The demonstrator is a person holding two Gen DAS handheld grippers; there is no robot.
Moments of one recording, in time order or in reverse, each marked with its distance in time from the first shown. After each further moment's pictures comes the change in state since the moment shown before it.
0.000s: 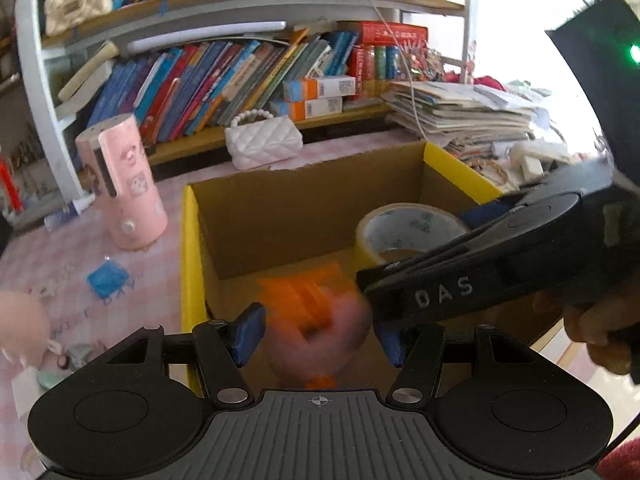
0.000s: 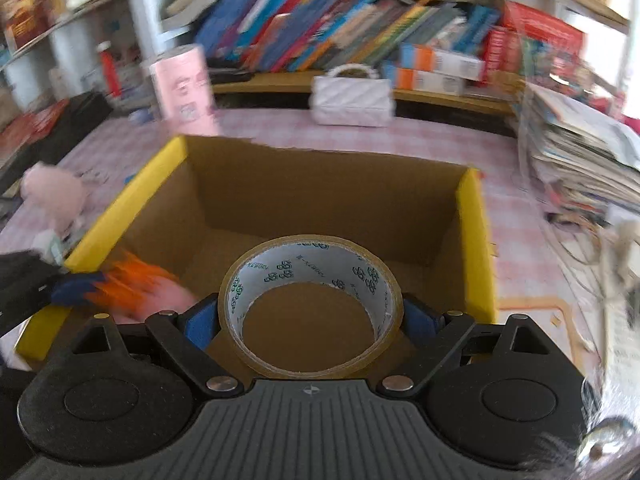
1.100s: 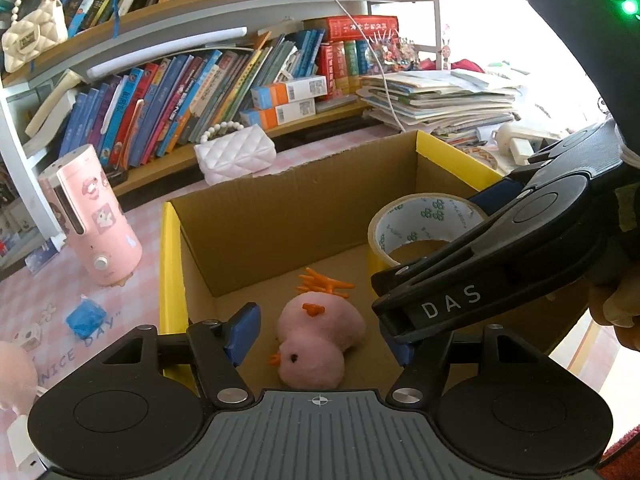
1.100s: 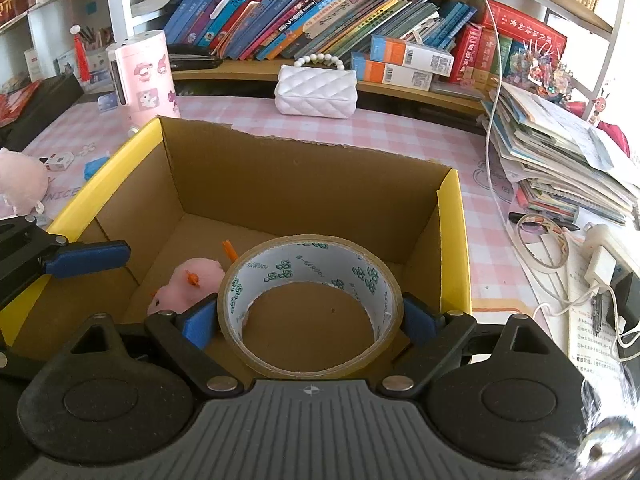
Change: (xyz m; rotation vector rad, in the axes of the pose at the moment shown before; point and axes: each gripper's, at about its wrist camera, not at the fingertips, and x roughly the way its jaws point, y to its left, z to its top) left arm 0.026 -0.018 0.009 0.097 -0.014 -0.012; right arm 0.004 -0.021 0.002 -0.013 0.027 -0.121
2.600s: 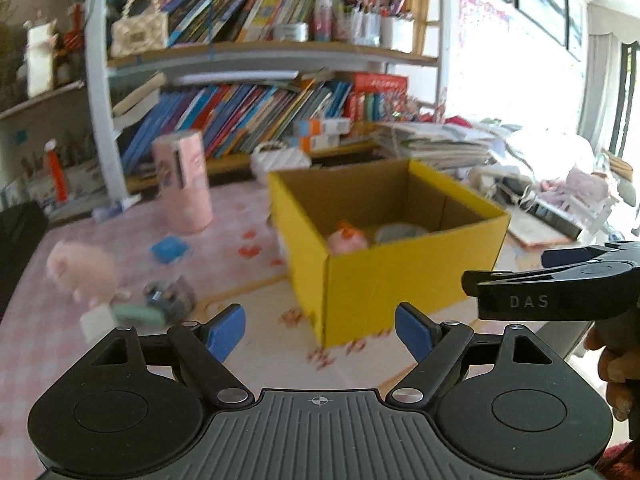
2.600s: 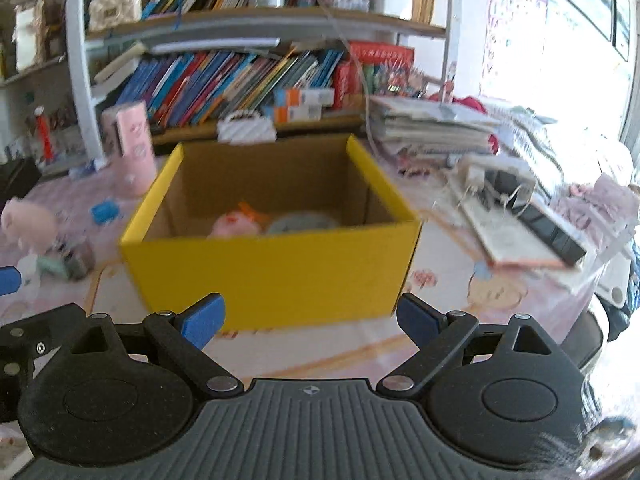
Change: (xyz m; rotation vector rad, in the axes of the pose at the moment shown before) left arm -0.165 0.061 -0.108 -0.124 -0.128 -0.034; right arm -0.137 0.119 -0.131 0.290 -0.212 -0.285
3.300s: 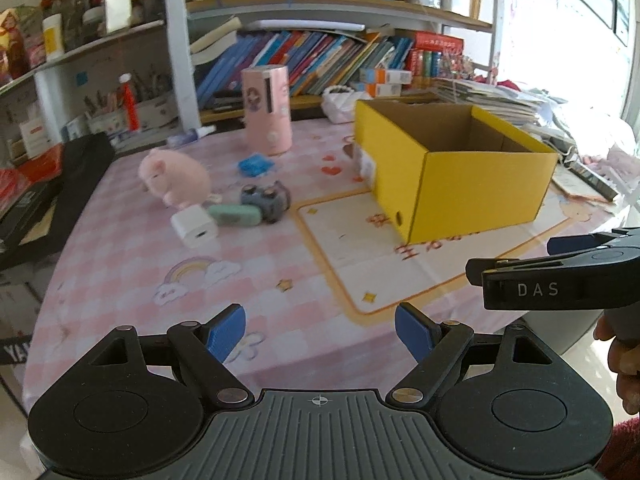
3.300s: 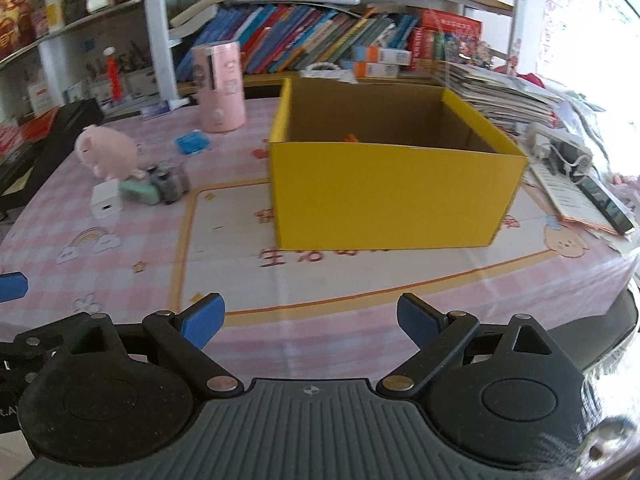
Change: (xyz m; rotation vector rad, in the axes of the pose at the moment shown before) left arm -0.055 0.055 -0.058 -0.063 0.129 0.125; right arm -0.024 0.085 -0.043 -0.073 0.103 0.132
